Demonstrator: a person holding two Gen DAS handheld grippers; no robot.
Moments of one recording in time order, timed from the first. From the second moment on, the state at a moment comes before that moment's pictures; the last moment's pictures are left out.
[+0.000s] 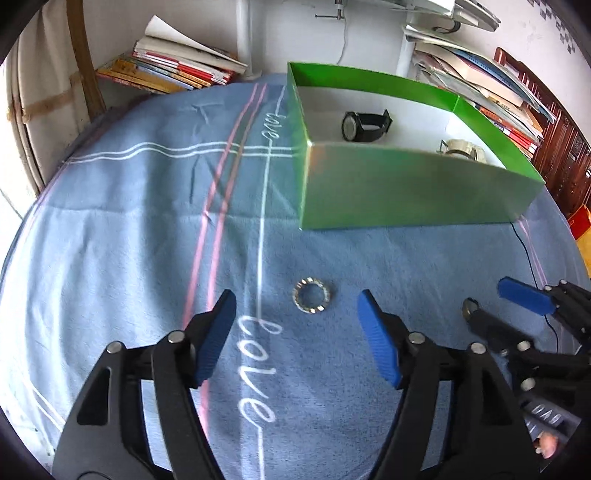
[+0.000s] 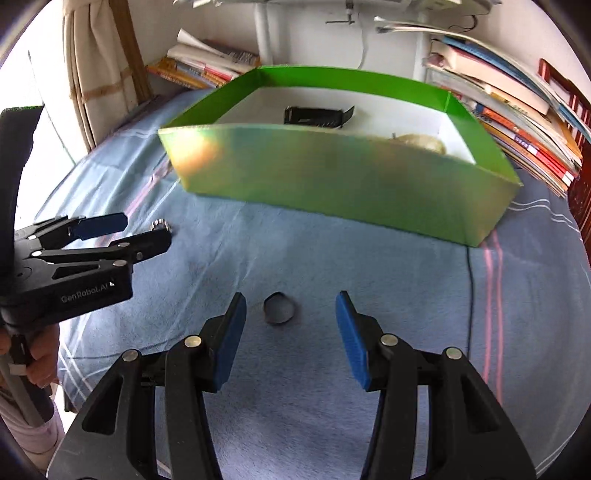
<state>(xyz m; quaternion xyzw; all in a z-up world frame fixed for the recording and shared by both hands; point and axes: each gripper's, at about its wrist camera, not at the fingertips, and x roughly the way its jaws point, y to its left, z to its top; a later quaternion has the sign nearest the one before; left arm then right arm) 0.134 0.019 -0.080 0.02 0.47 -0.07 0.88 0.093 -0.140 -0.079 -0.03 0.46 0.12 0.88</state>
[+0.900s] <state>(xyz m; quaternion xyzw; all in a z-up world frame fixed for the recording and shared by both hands) 0.115 0.008 -0.084 0.02 0.46 -0.10 0.88 0.079 -0.154 -0.080 -0.02 0.45 0.10 0.89</state>
